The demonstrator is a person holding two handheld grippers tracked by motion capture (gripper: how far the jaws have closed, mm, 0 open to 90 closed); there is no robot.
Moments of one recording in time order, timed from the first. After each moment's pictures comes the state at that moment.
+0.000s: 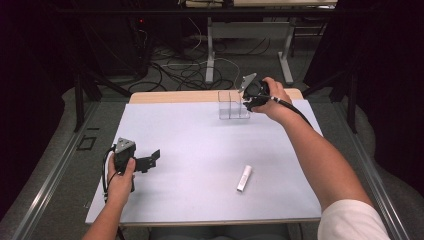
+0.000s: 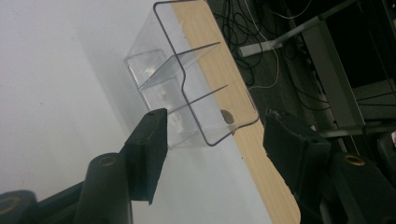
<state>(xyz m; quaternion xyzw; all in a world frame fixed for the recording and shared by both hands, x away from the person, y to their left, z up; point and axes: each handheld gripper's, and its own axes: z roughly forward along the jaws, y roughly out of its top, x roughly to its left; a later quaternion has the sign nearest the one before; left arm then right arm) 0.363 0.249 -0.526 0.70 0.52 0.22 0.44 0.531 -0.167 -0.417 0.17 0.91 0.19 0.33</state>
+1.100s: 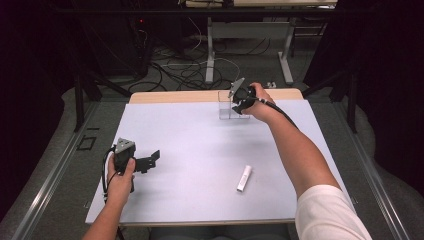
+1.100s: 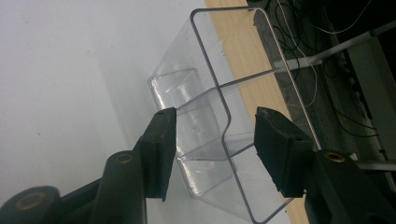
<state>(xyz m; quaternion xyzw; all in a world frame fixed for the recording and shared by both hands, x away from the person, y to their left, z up) 0.363 0.250 -0.528 0.70 0.52 0.22 0.43 0.570 -0.144 -0.464 0.13 0.93 0.22 0.27</state>
